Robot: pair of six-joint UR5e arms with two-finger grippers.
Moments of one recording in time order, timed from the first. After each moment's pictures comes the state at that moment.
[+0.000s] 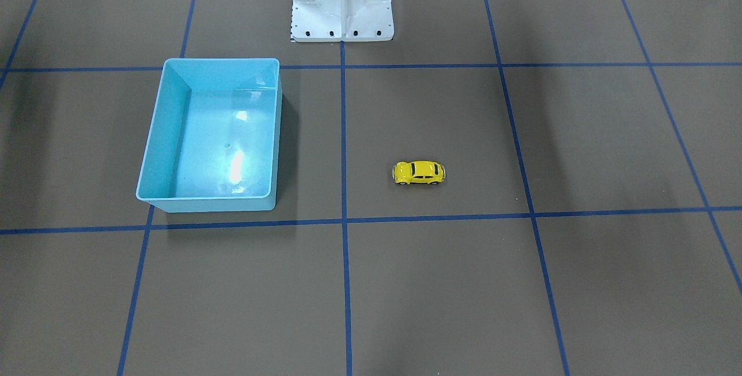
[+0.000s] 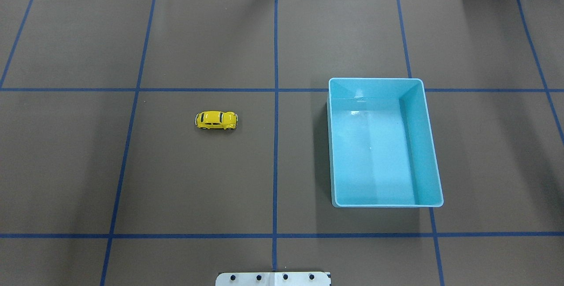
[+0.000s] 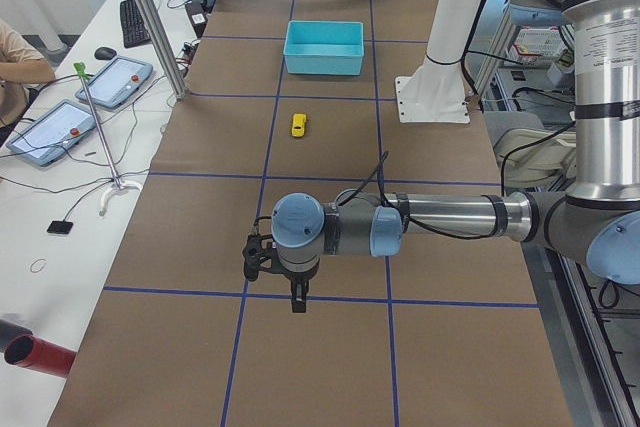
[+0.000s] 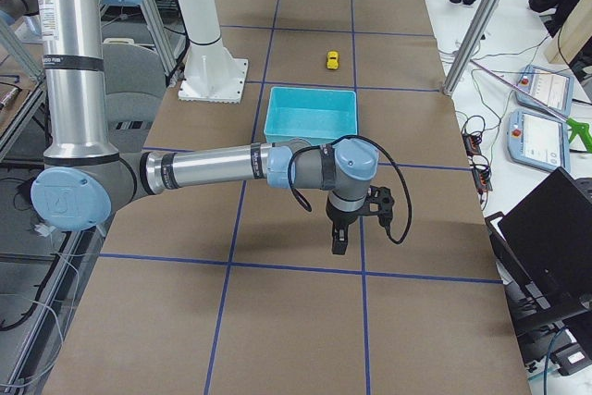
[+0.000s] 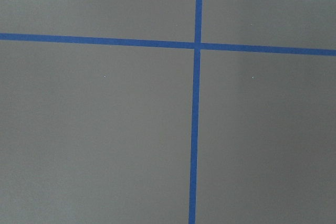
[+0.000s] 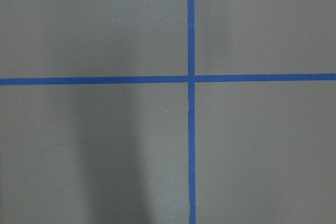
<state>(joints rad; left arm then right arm) -1.64 -1.43 -1.72 -1.56 -2.42 0.01 1.53 -1.56 1.71 -1.71 2.31 0.06</state>
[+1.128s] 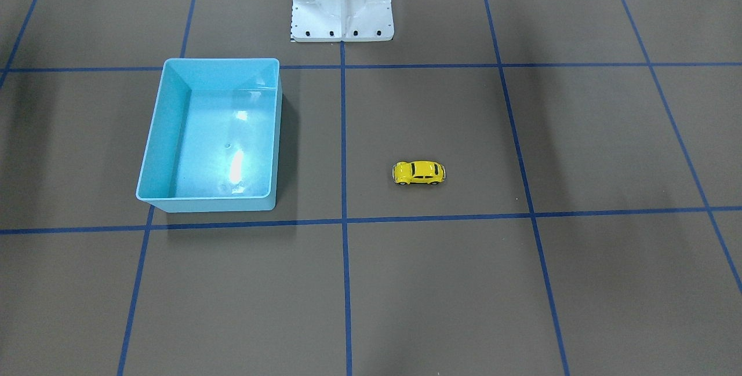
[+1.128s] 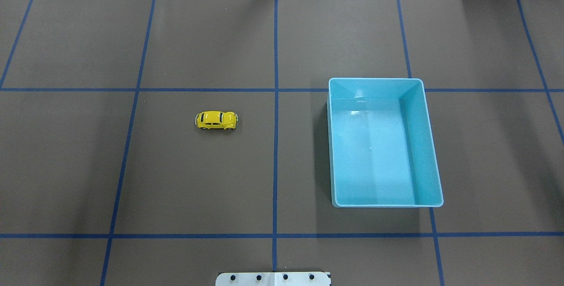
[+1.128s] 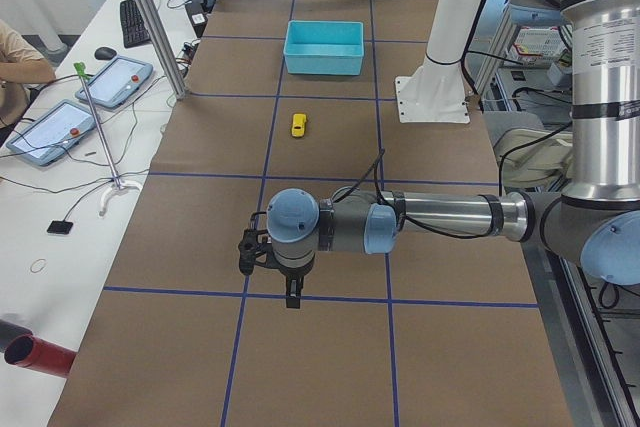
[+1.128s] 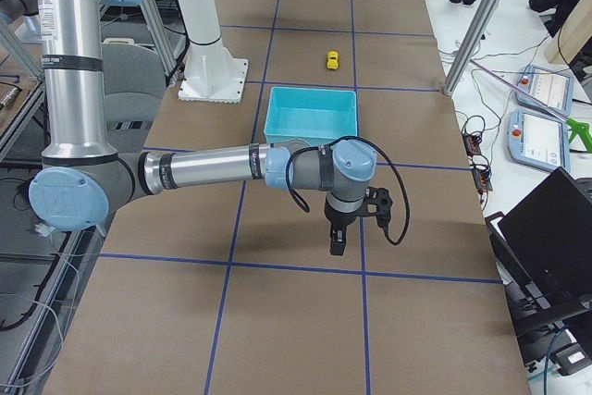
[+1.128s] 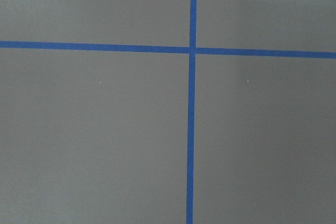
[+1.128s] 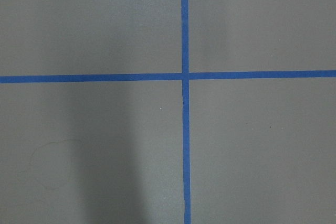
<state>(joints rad) -1.62 -1.45 -1.72 -1.58 -2.43 0.02 1.53 -1.57 1.72 -1.71 2.31 0.06</state>
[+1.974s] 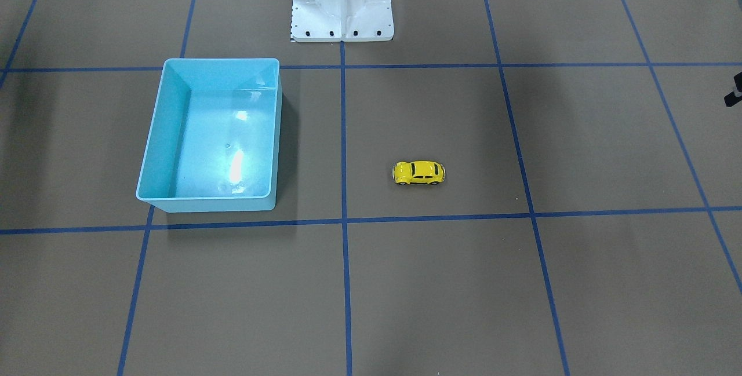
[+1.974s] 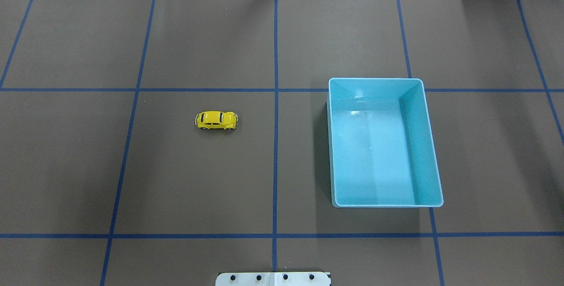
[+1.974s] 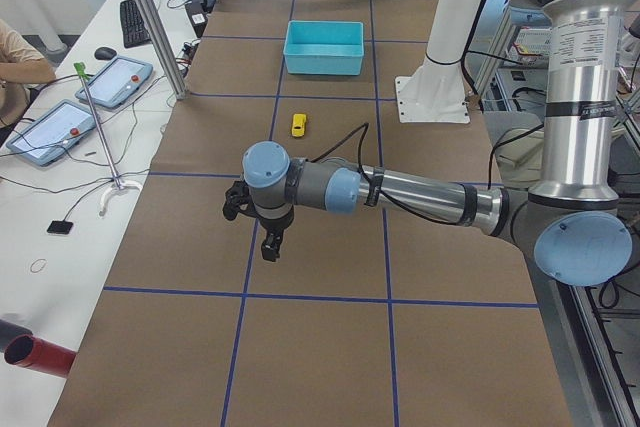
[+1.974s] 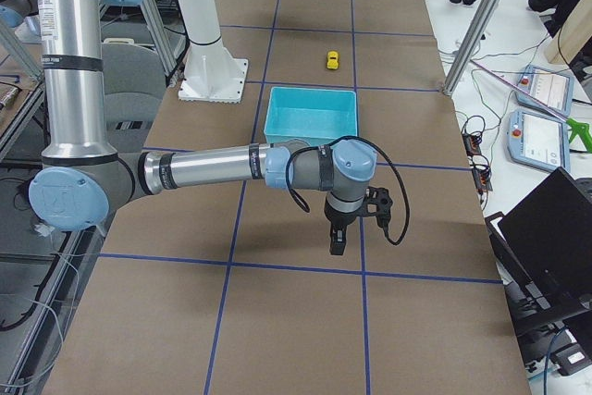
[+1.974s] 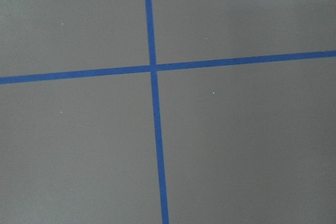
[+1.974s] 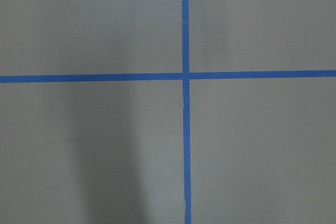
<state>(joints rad) -1.43 -1.57 -1.79 -1.57 -2.41 0.01 1.53 -1.57 1.72 -1.71 2.32 0.06</state>
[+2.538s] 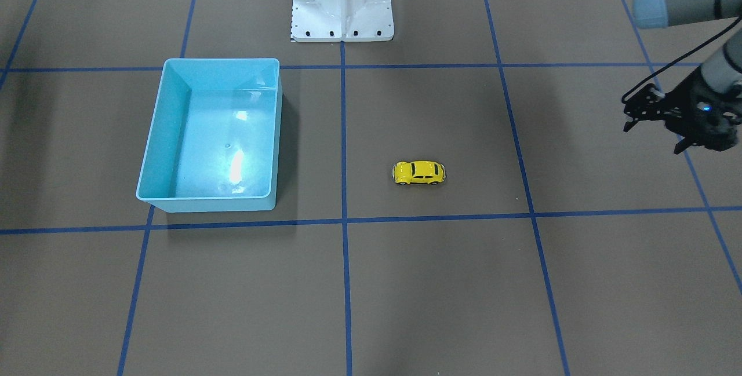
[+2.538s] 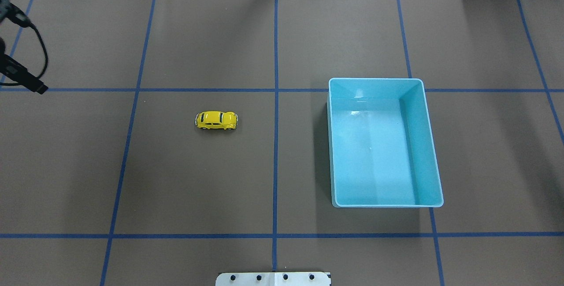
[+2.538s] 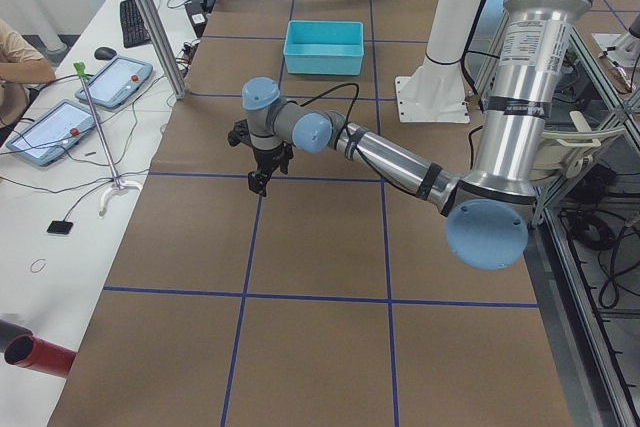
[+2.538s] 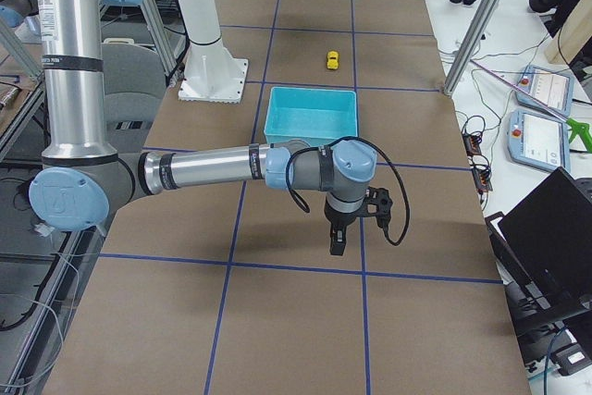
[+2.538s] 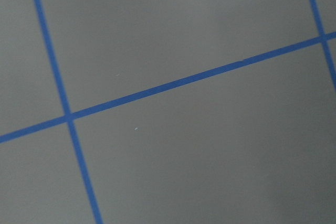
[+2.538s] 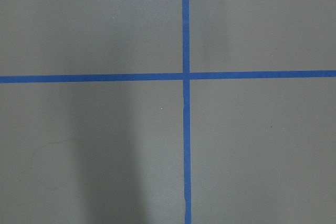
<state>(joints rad) -1.09 -1.77 -1.86 -1.53 -2.16 0.01 1.53 -1.57 1.72 -1.71 2.32 0.06</state>
